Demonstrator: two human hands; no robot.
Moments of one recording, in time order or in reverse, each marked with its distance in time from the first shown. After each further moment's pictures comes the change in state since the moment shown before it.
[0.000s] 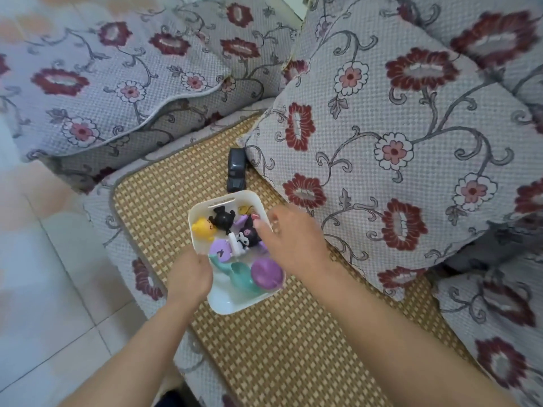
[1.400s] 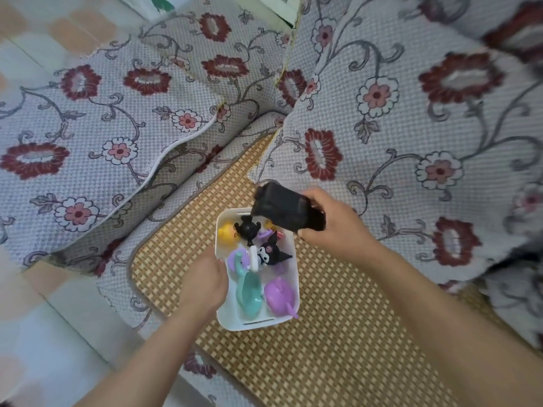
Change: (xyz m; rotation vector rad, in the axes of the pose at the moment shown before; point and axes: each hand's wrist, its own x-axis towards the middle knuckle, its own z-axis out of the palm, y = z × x) left_hand 0.160 0.017 -0.068 0.209 -0.211 0.333; right_hand 0.132 -0.007 -0.010 0.397 -0.090 0.200
